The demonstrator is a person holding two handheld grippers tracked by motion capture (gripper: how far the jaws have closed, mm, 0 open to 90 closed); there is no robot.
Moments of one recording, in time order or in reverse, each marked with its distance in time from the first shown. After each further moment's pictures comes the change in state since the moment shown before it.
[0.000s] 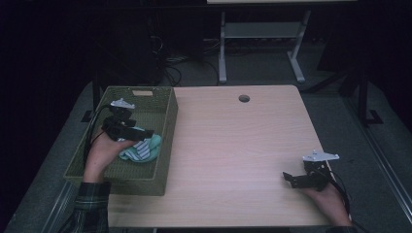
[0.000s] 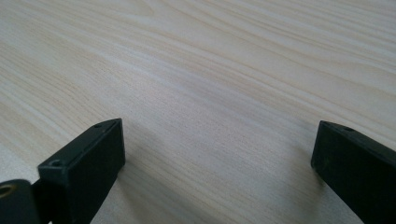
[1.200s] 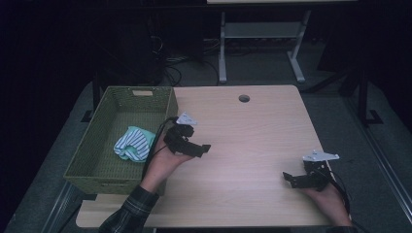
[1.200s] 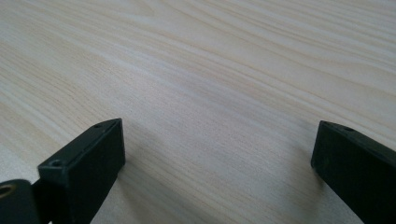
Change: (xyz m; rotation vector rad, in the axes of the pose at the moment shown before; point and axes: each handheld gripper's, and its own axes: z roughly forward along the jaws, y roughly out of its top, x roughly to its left) left arm -0.130 0.018 0.086 -0.065 -0.174 0.159; right arm 0.000 0.000 0.000 0.001 0.000 0.002
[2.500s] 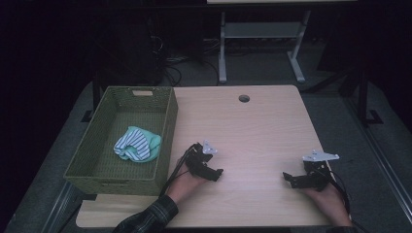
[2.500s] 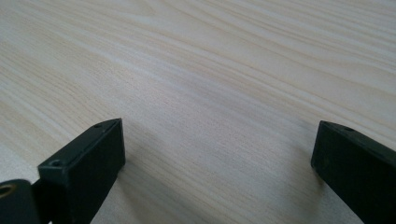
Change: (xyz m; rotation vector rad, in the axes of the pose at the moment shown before) left arm -0.028 -0.060 0.090 0.110 0.025 0.084; right arm 0.000 0.000 0.000 0.001 0.002 -0.003
